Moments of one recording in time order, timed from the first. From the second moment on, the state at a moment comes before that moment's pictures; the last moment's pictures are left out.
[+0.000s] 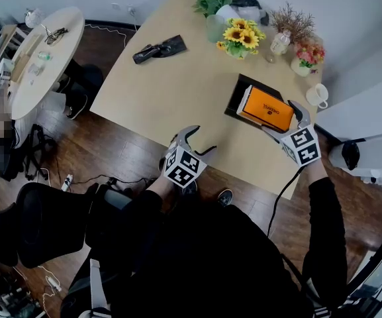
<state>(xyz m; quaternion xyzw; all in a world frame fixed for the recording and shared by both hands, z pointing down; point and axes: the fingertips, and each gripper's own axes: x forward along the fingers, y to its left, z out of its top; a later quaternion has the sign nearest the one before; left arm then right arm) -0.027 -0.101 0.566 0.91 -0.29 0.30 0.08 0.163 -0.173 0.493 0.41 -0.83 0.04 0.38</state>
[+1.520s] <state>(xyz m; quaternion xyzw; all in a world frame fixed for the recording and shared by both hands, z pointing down) 0.070 -0.217 0.608 0.91 -0.17 0.37 0.03 0.177 -0.232 0.562 0.40 -0.82 0.11 0.40</state>
